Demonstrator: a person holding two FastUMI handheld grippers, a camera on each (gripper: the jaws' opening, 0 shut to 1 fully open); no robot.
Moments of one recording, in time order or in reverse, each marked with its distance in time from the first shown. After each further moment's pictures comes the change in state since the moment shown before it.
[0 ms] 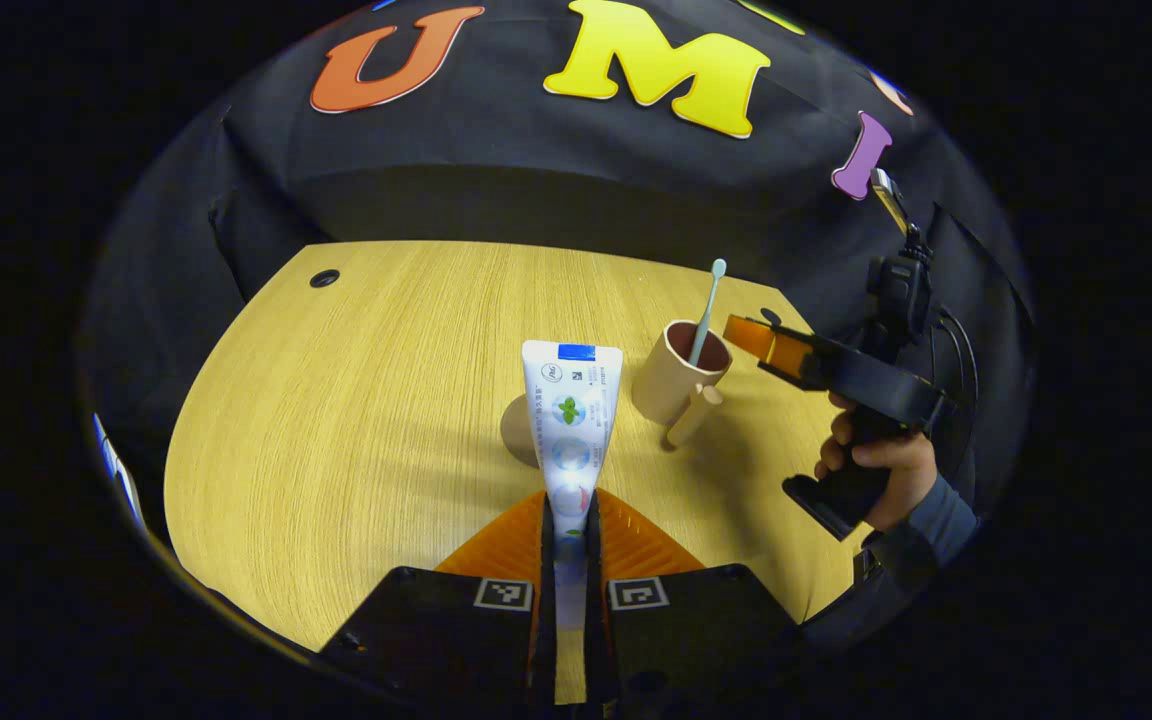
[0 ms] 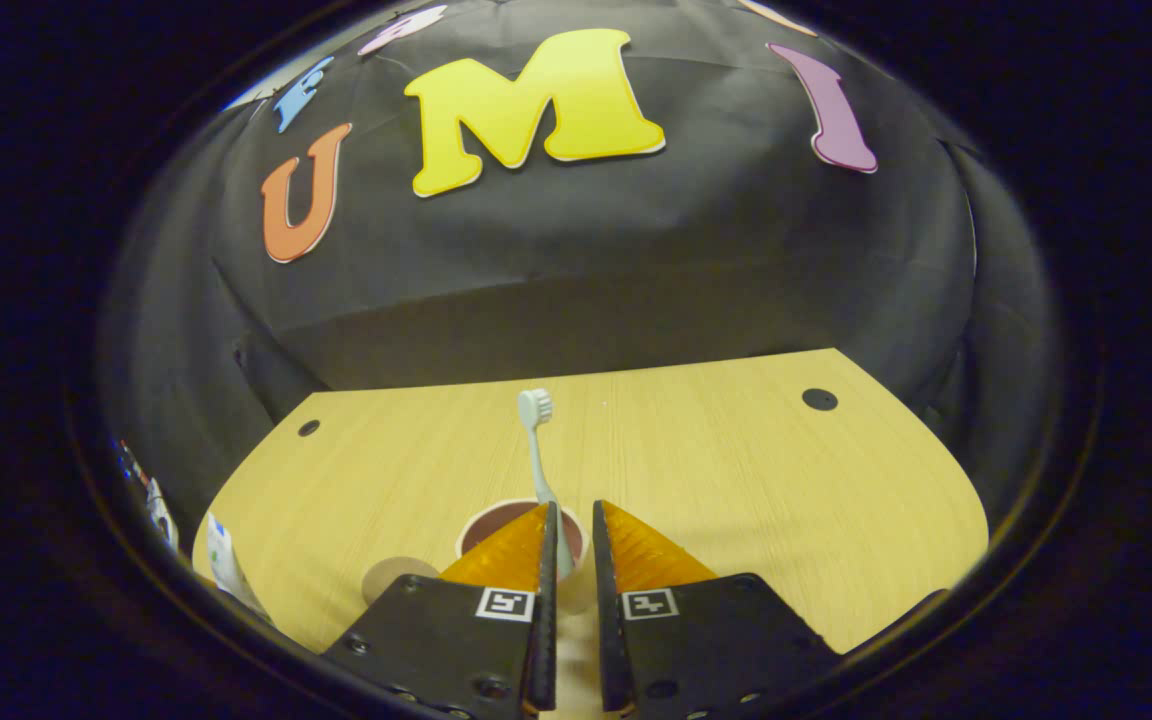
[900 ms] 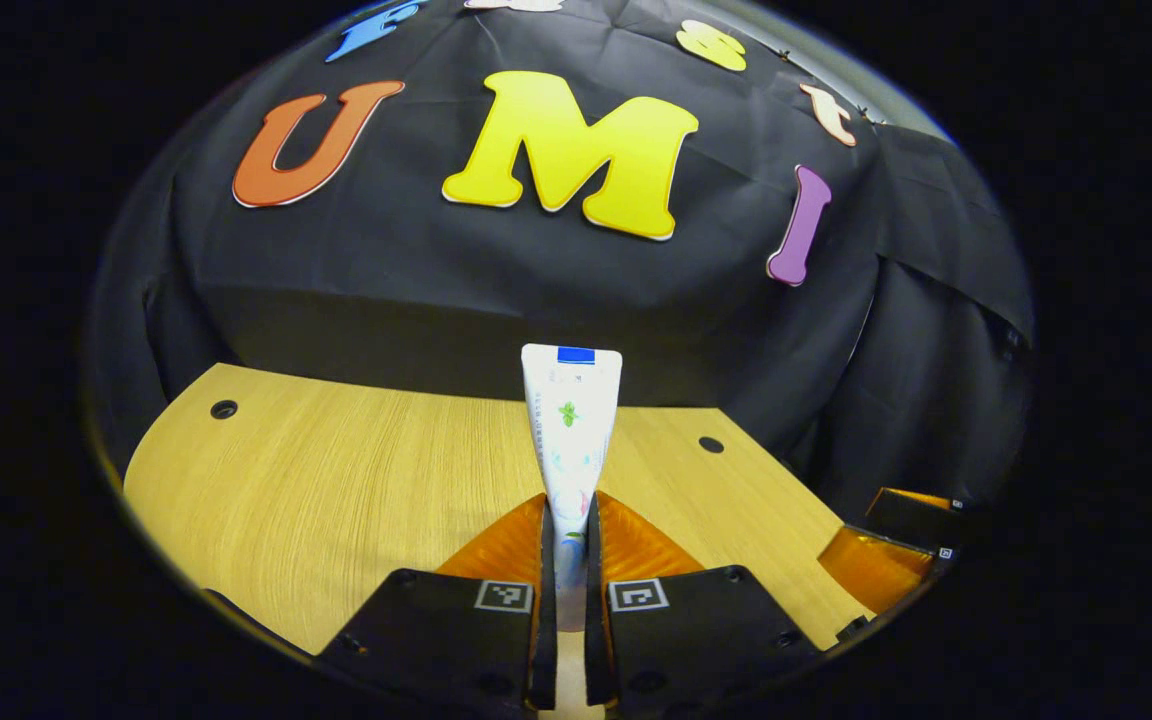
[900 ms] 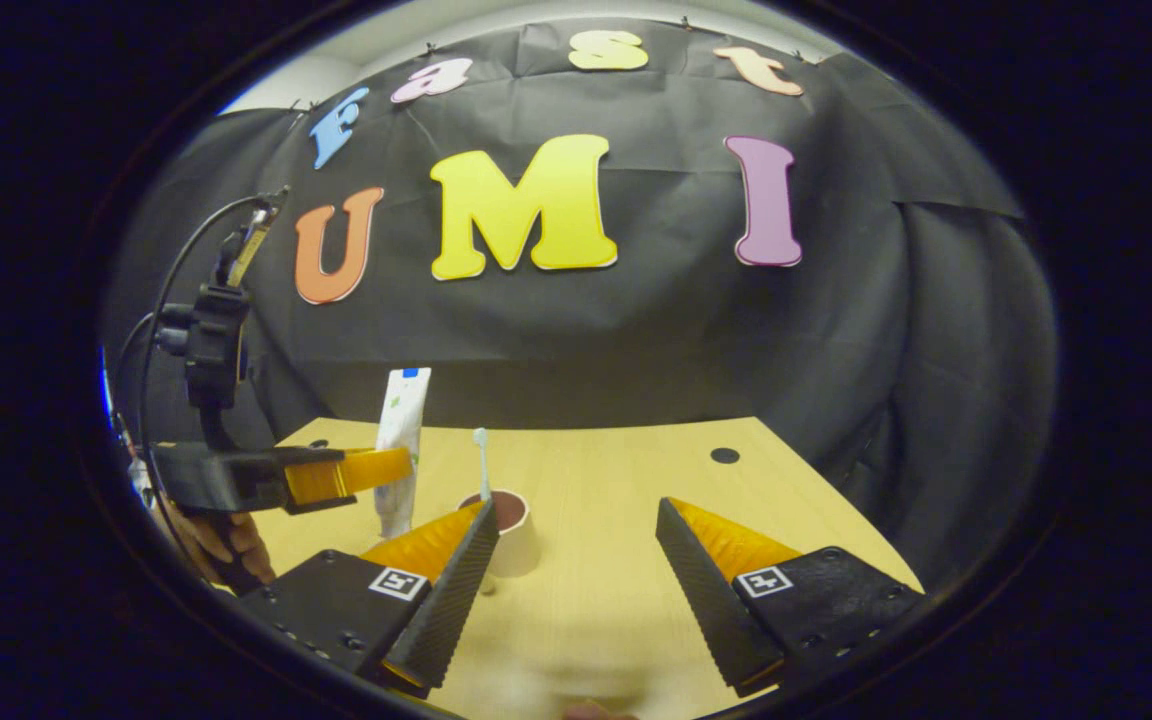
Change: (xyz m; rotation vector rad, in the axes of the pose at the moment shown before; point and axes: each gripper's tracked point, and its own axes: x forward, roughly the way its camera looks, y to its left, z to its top) left arm 0.071 -0.083 0.128 0.049 -0.434 -0.168; right arm -0.145 -0.043 0.019 -0.071 -0.241 -0.080
